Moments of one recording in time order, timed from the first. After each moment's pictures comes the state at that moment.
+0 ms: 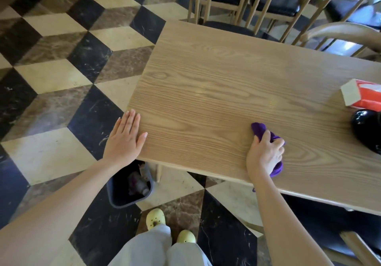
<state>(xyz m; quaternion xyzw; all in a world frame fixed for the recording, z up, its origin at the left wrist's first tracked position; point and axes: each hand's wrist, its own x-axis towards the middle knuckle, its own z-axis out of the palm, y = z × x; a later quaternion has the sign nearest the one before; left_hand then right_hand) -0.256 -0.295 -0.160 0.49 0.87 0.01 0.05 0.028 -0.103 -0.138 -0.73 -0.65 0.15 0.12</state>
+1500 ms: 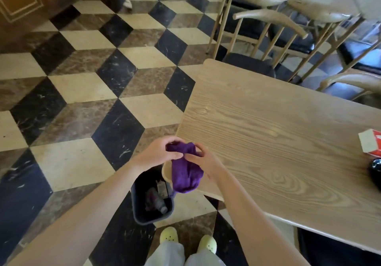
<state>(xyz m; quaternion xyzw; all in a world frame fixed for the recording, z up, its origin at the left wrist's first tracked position) -0.327 -0.303 -0.050 0.39 0.70 0.41 0.43 -0.185 -0.196 -0.074 -0.44 -0.60 0.67 -0.02</state>
